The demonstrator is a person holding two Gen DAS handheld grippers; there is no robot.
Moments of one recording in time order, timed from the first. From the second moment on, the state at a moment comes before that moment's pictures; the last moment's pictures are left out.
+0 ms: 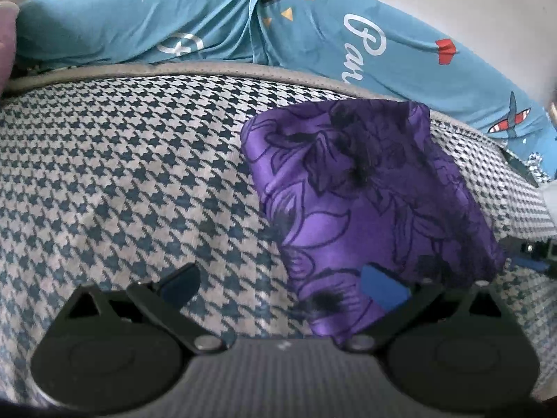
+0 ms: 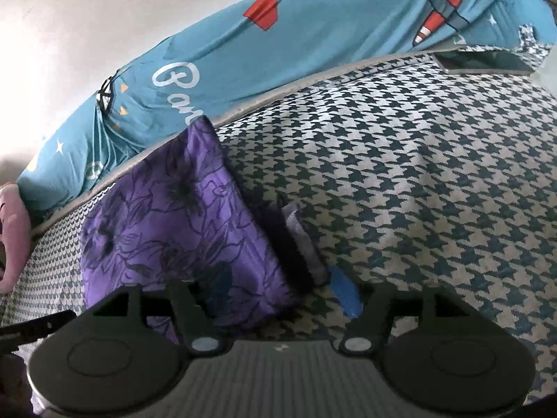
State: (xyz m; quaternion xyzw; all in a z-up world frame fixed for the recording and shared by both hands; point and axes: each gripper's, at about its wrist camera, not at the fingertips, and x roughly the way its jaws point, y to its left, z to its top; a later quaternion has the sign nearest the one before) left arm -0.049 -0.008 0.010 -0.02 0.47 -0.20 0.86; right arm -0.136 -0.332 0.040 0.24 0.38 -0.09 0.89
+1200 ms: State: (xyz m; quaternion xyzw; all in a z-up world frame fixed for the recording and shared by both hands) left arm 0.025 -0.036 -0.043 -0.11 0.49 -0.26 0.82; right arm -0.102 -0.327 0.005 0.31 0.40 -0.05 0.86
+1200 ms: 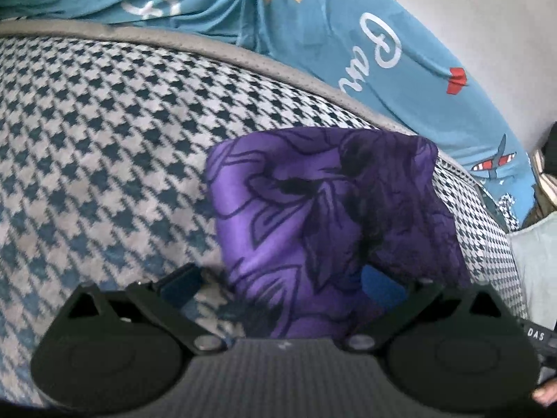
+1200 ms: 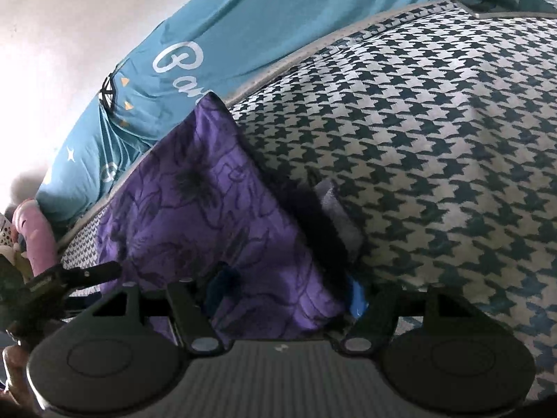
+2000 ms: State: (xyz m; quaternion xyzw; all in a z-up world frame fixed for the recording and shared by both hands) left arm 0.018 -0.068 -0.044 -0.07 0.47 -0.27 0.83; right arm -0.082 -0.309 0.006 0.28 0.39 -0.04 0.87
